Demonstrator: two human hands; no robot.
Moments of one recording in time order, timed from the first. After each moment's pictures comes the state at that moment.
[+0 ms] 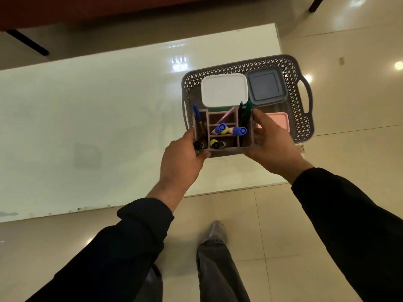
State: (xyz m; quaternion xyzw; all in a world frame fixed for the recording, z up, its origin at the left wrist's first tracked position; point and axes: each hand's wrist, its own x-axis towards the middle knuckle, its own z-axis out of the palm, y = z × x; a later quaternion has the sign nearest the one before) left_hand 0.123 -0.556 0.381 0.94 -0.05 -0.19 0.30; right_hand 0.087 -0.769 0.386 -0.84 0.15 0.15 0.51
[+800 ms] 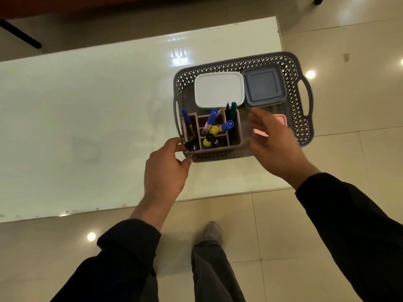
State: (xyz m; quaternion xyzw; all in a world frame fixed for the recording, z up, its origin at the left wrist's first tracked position) left_hand 0.115 -0.550 0.363 0.95 0.00 -0.14 0.28; right_hand 0.093 -0.791 0.371 -0.86 0.16 0.12 0.47
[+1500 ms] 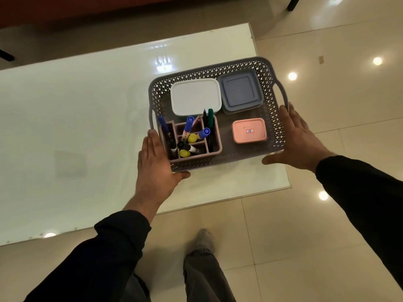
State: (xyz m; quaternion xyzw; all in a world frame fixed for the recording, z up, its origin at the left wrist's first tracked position) left_hand 0.132 -0.560 0.303 0.96 -0.09 -0.18 0.20; right_hand 0.083 -0.916 0.315 -0.94 0.13 0.23 0.23
